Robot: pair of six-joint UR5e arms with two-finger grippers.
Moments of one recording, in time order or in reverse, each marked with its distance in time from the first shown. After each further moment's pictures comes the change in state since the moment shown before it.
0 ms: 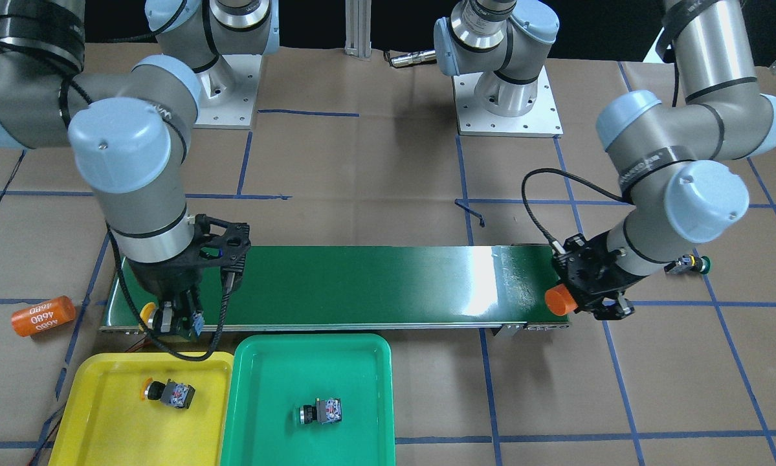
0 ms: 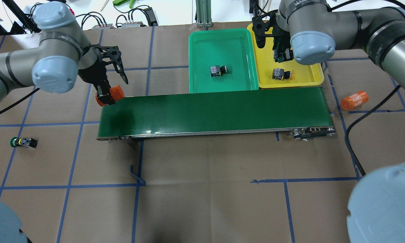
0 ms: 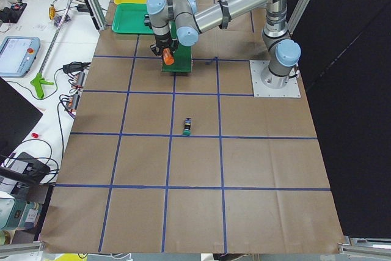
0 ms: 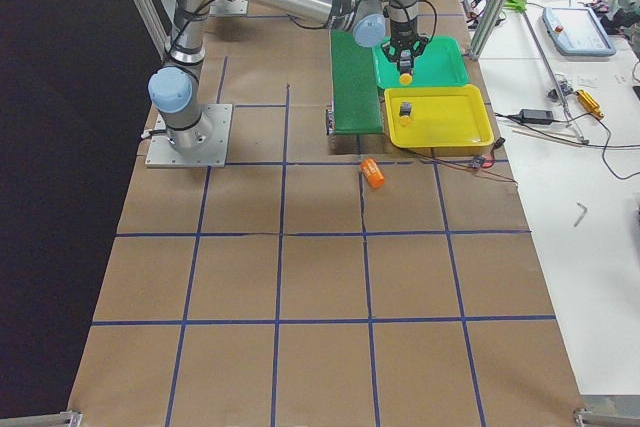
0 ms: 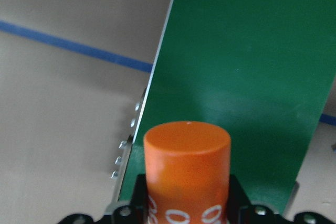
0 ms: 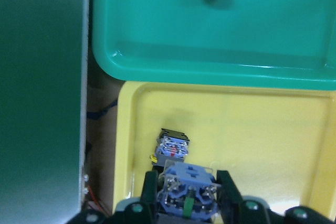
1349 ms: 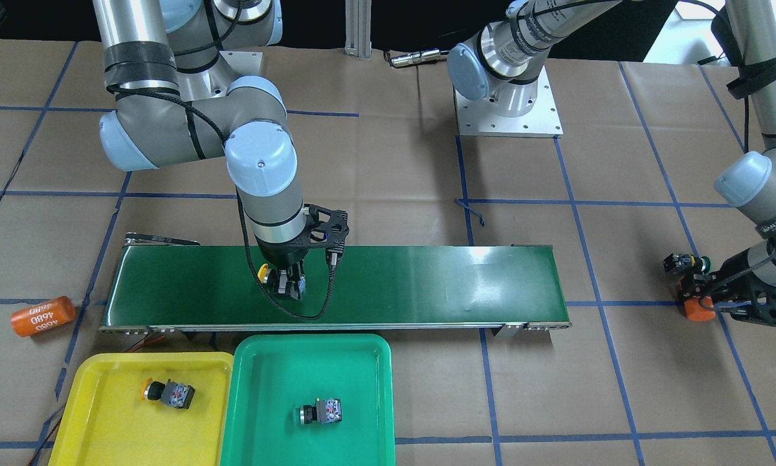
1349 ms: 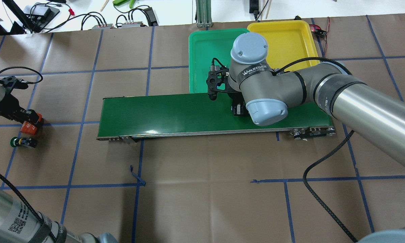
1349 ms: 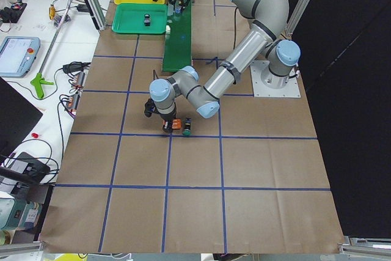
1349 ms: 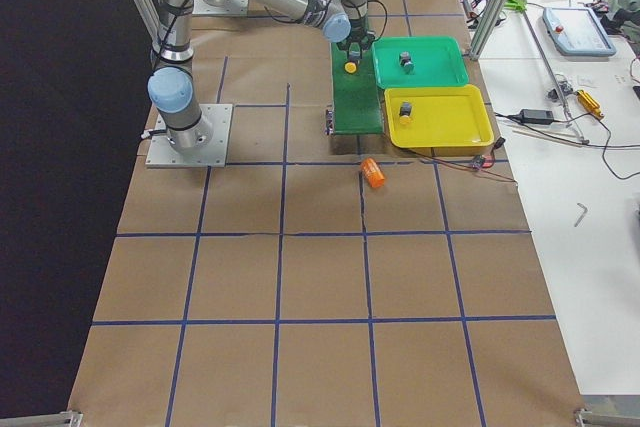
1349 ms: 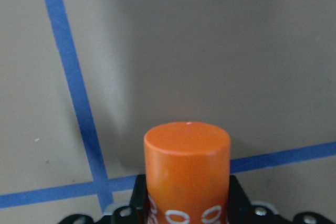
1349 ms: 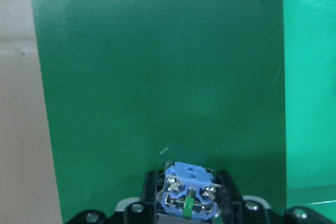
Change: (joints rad) left arm 0.634 -0.240 0.026 0.218 0.007 -0.521; right arm 0.222 -0.118 0.344 -0.083 0.064 0.389
